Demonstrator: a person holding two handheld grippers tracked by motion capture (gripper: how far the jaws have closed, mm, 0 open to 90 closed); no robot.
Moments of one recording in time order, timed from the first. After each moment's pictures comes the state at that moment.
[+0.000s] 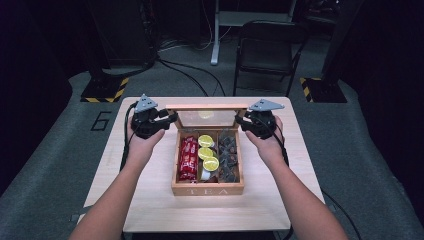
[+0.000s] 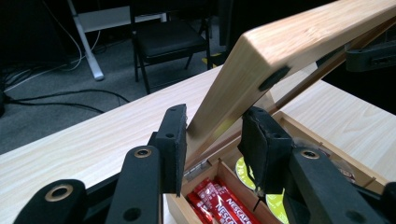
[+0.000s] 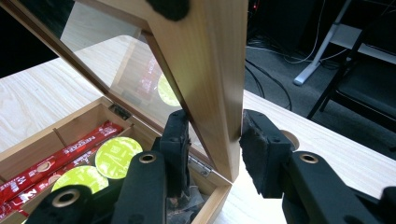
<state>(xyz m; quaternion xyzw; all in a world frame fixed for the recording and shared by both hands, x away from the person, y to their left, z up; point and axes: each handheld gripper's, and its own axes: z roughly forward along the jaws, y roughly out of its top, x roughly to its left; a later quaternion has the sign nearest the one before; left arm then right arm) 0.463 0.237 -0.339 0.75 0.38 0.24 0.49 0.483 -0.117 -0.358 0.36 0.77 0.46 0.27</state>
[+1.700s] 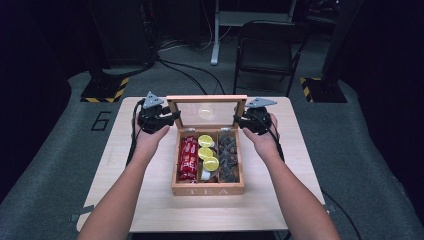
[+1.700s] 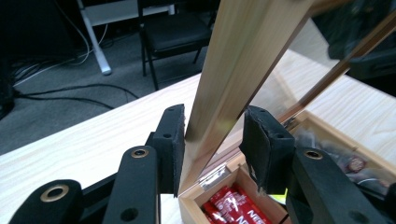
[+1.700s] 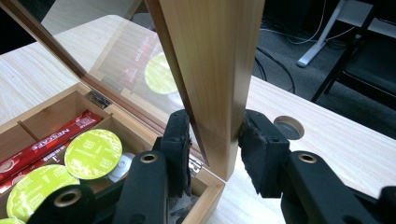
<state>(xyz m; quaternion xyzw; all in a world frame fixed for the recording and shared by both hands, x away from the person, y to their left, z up) 0.492 0.229 -0.358 0.75 0.39 0.25 0.47 0.516 -0.112 -0.380 0.38 0.78 0.44 0.24</state>
